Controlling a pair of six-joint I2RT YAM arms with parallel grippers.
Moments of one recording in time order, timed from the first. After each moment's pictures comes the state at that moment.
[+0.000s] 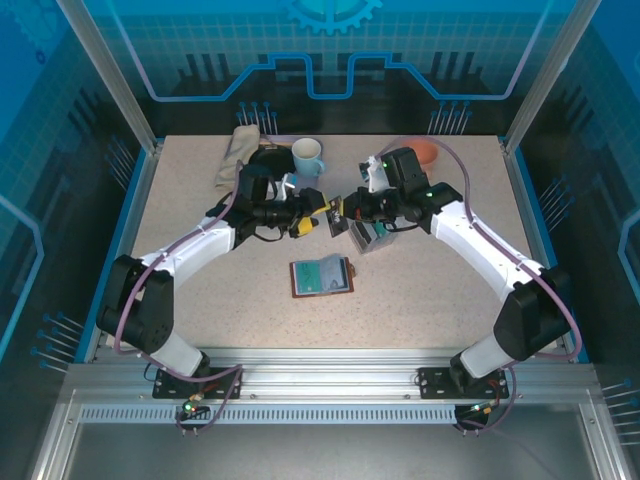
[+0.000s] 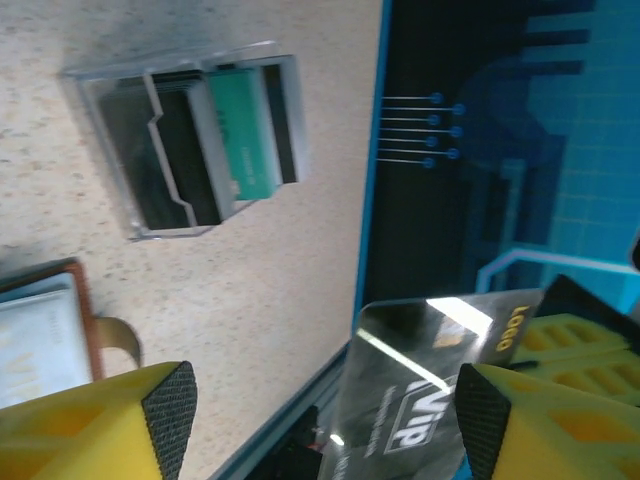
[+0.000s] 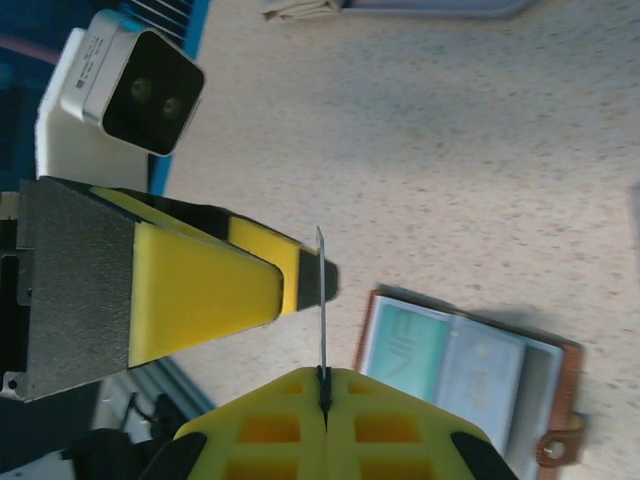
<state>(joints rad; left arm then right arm) -0.36 1.57 1.06 -0.05 0.76 -1.09 0.47 1.53 1.33 -0.56 -0.51 0.58</state>
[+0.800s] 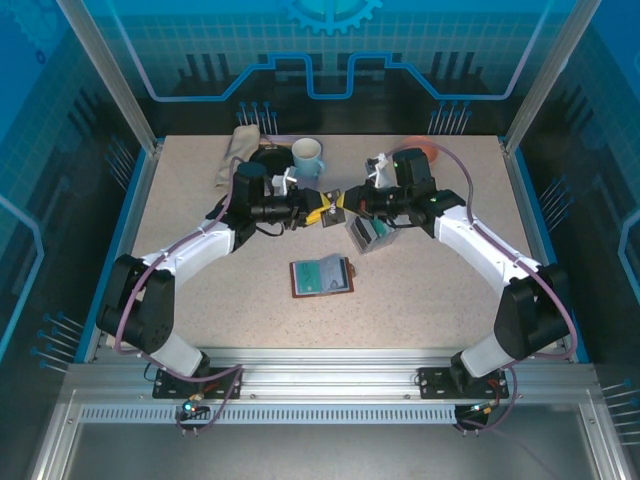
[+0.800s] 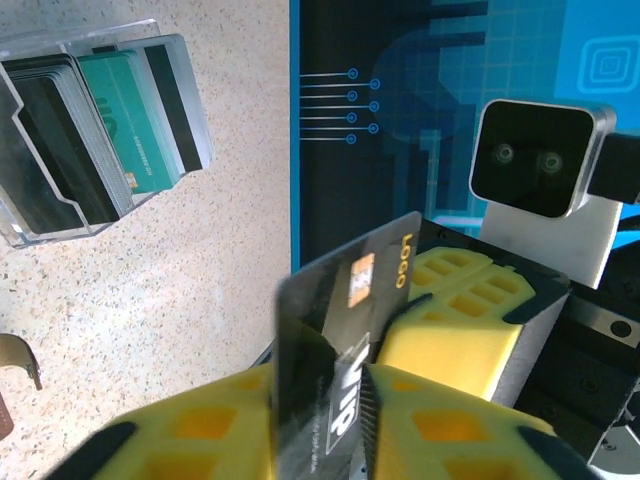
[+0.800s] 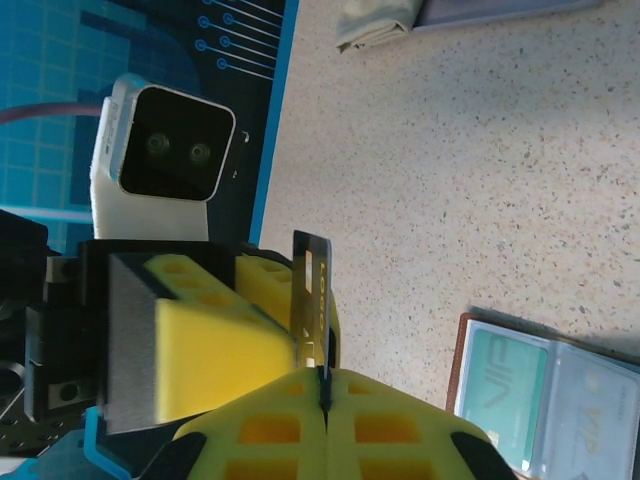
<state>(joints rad) -0.35 1.57 1.03 0.16 0.87 -1.20 0.40 1.53 1.22 -0.32 -0.68 0.78</state>
